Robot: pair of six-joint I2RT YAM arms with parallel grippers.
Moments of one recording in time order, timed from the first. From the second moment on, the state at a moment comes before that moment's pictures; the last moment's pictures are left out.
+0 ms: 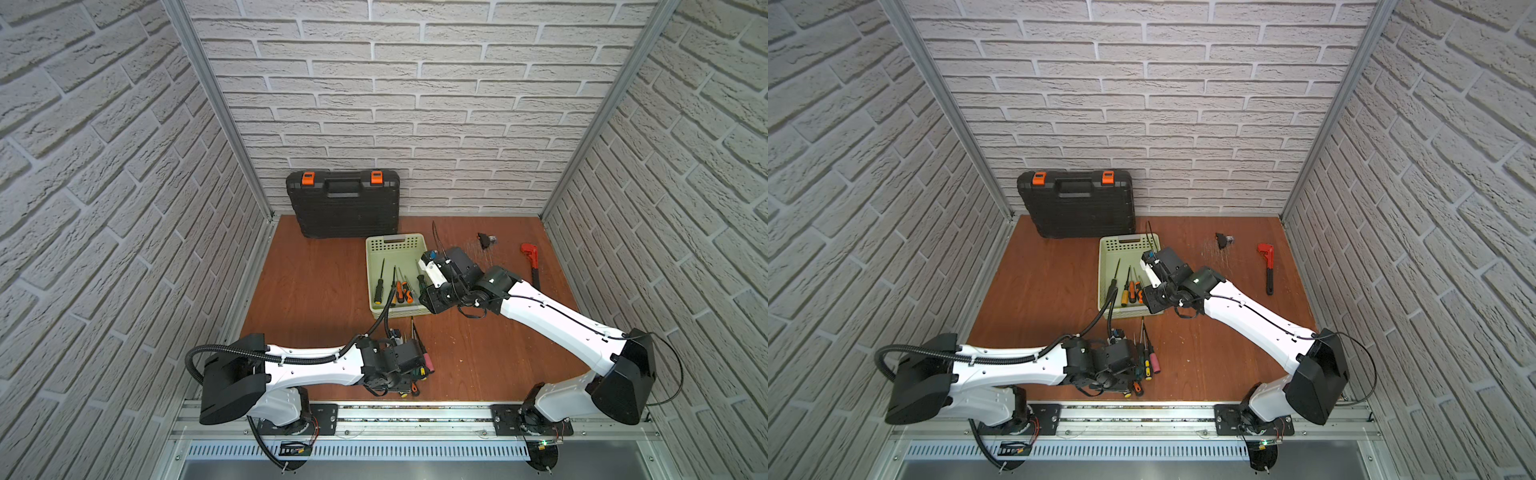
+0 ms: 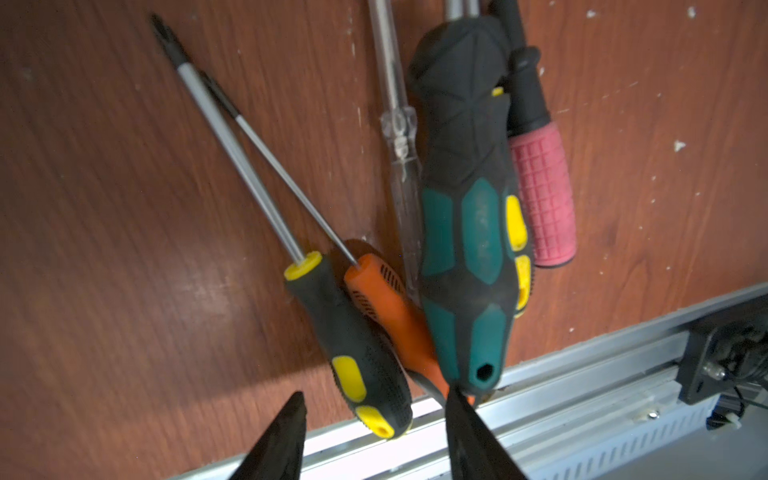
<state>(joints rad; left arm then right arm) -1.30 1.38 0.76 -0.63 -0.02 -1.20 0.71 1.43 1.26 -0.81 -0.04 0.33</state>
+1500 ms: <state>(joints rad) -1.31 1.45 0.74 -0.68 -0.05 -1.25 0.71 1.45 1.21 -0.73 -0.10 0.39</state>
